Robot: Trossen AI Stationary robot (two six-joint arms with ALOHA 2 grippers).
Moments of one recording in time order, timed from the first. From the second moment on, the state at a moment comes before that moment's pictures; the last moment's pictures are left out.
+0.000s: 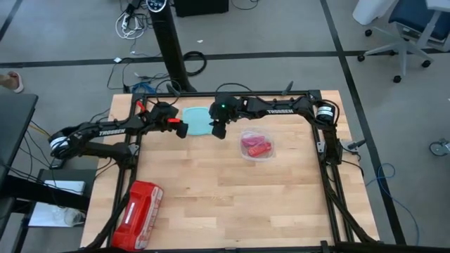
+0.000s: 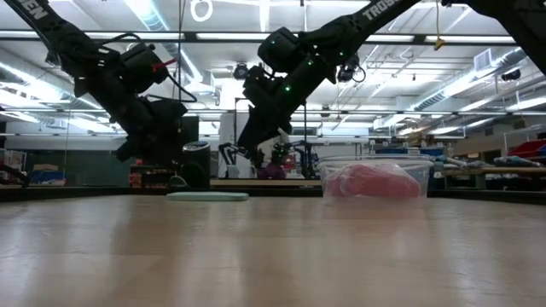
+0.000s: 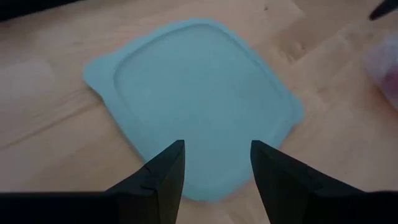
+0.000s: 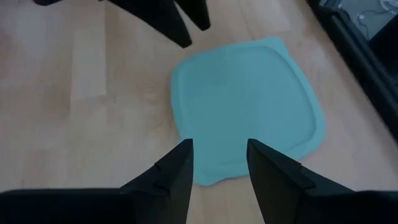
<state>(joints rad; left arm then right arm) 0.63 1.14 0.42 -0.02 0.03 -0.39 -0.31 2.03 1.54 -0.25 -0.07 -0.07</state>
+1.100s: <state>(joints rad) 0.77 1.35 0.52 0.05 -0.04 -0.37 -0.34 2.15 1.54 -0.24 -0.04 -0.08</state>
